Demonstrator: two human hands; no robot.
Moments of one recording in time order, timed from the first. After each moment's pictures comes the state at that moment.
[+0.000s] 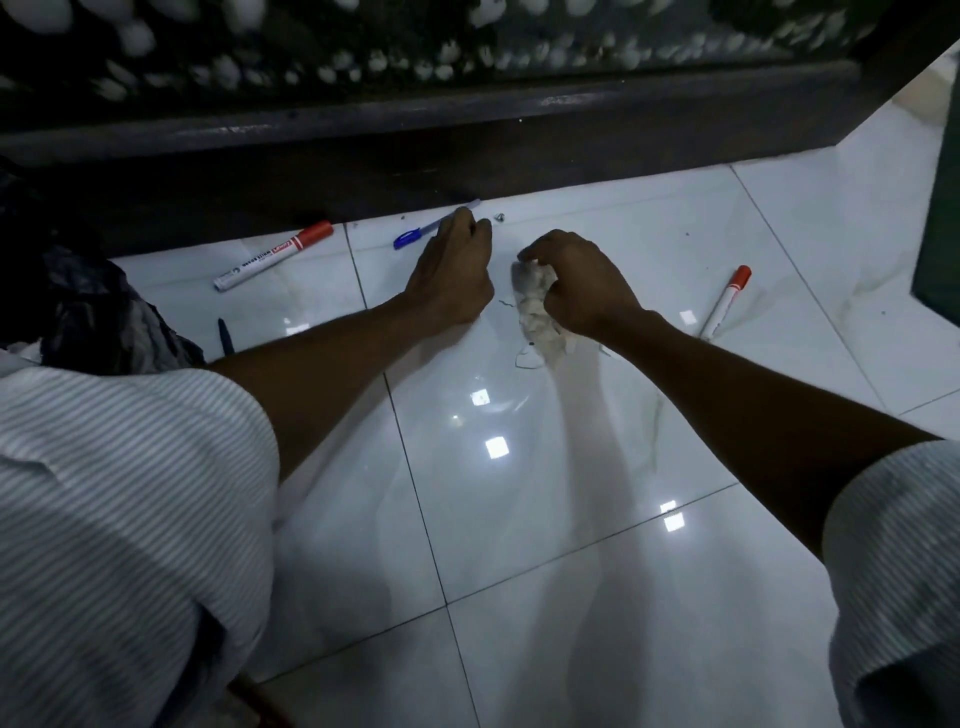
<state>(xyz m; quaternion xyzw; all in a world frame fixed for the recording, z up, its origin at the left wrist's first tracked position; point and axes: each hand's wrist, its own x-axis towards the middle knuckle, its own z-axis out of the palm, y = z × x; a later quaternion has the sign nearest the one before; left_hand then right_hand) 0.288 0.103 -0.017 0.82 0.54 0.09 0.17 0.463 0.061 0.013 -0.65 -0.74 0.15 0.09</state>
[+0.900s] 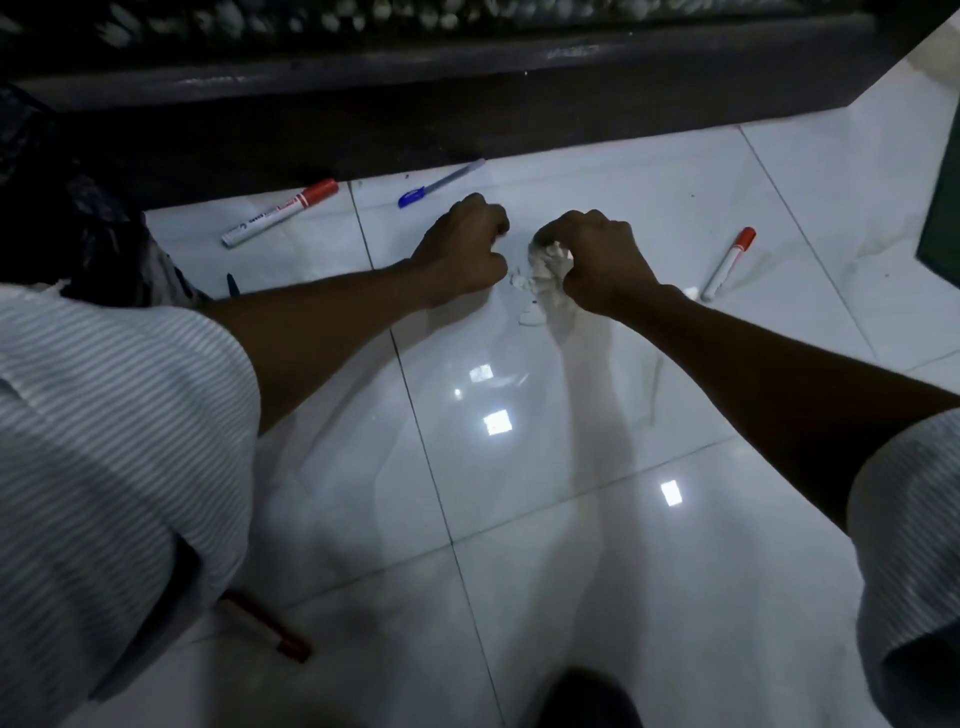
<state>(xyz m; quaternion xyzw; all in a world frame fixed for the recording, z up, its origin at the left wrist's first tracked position) 0.280 0.082 -0.013 0.80 0.51 0.13 0.28 0.471 0.033 0.019 -0.65 -0.76 0.10 0.00</state>
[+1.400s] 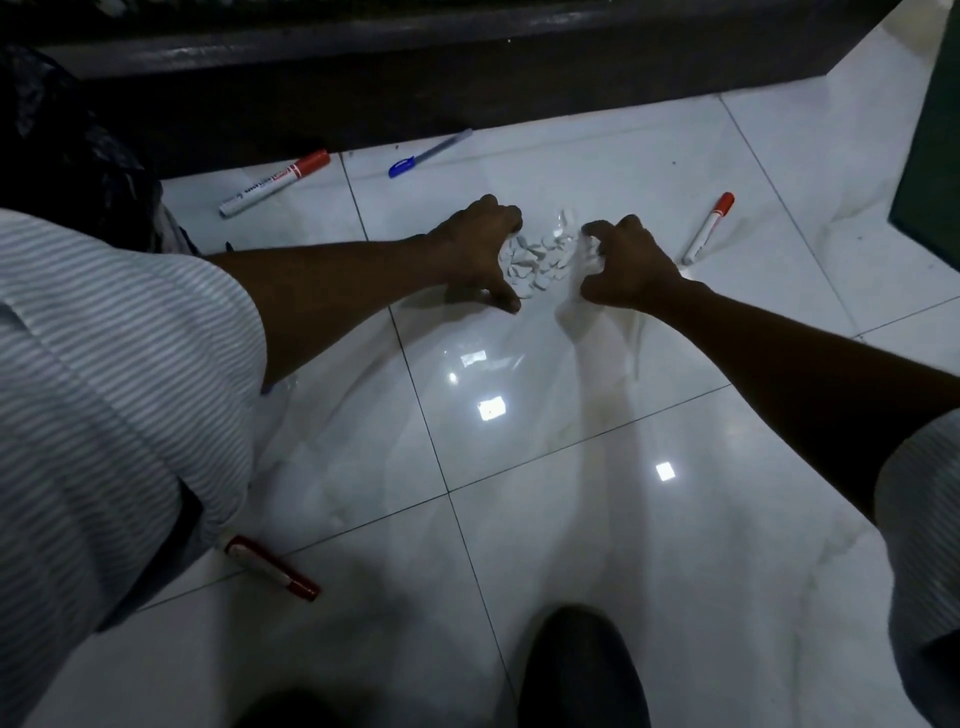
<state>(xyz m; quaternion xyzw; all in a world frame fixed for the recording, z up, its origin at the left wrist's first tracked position) 0.292 0.055 -0.001 0.85 0.44 -0.02 0.28 0.503 -0.021 0.029 -0.76 -0.61 0.23 -0.01</state>
